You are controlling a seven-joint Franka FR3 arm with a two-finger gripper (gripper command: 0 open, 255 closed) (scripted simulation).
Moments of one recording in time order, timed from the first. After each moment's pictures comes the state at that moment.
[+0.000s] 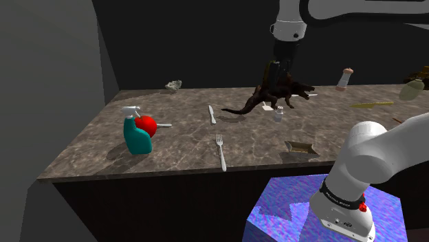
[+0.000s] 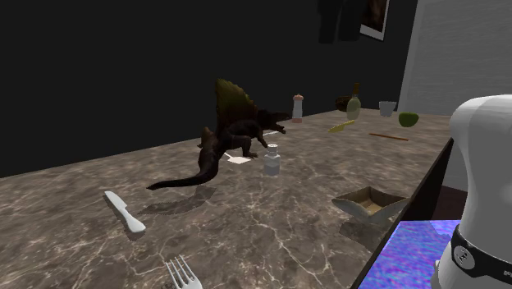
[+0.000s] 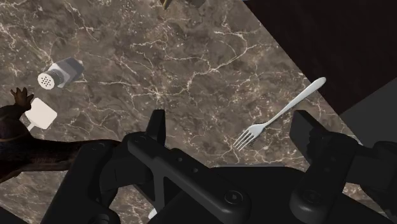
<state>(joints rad) -0.02 -0.74 0.04 -2.27 -0.08 1.55 0.07</state>
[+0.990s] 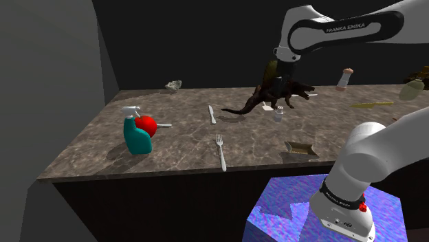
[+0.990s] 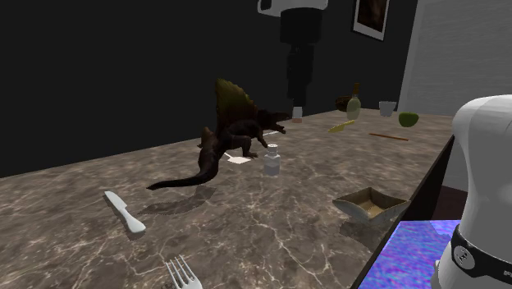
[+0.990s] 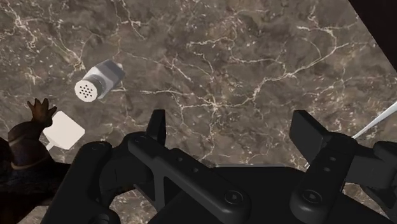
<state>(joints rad) -0.10 -0.63 -0.23 -2.41 -0.21 1.81 -0.18</state>
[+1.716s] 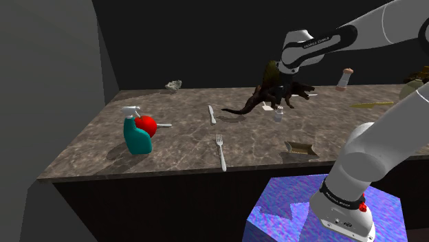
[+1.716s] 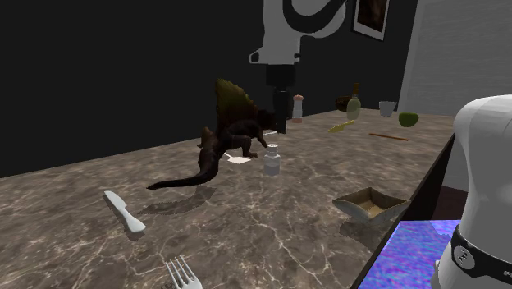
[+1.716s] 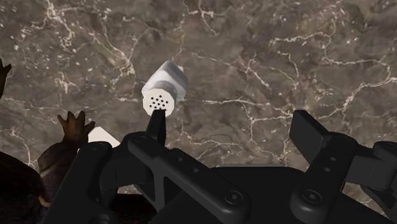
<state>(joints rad) -0.13 -0.35 -0.47 -2.37 -0.22 2.06 -0.43</state>
